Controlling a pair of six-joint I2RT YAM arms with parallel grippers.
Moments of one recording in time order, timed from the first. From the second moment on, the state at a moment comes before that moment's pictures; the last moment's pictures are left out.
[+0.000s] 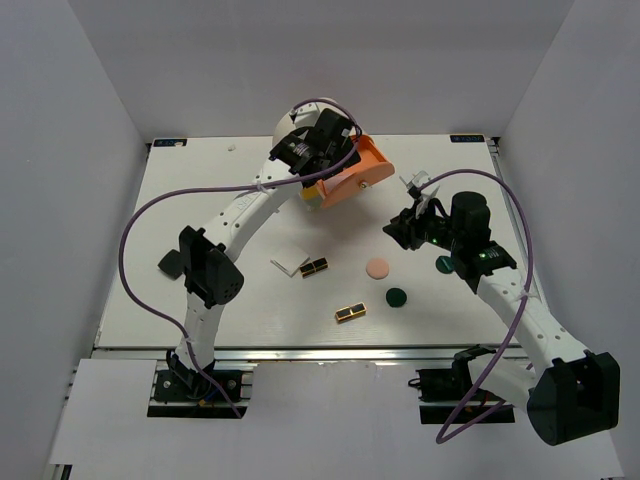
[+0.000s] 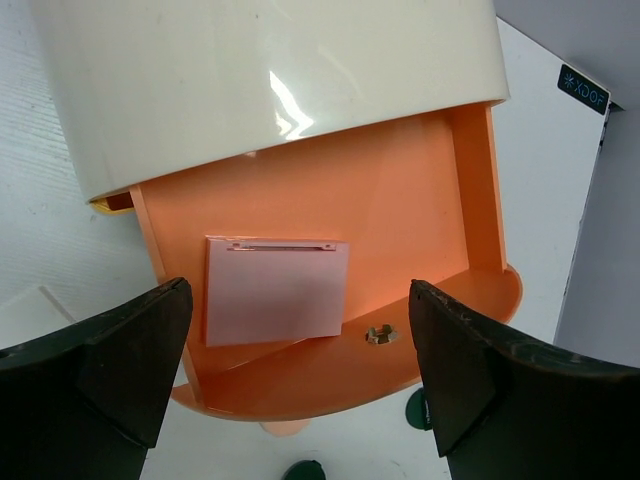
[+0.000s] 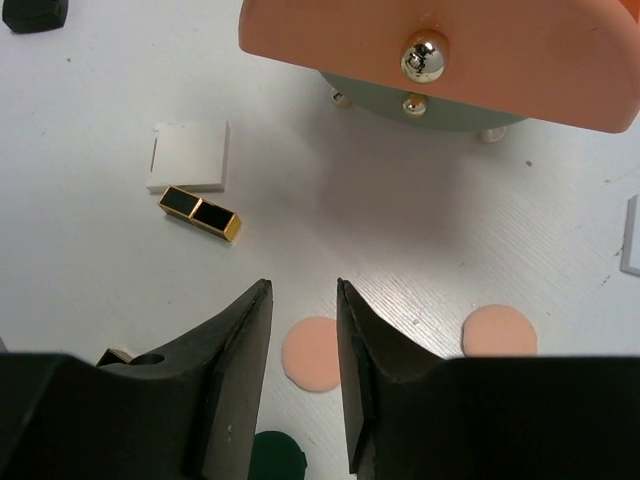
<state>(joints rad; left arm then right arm) -0.70 2.09 2.25 -0.92 -0.45 -0.94 0.30 1.05 0.77 -0.07 -0.57 -0.17</state>
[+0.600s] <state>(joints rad) -0.70 1.66 1.89 -0.68 -0.53 -0.77 0.02 1.28 1.00 -0.13 -0.49 -0.01</state>
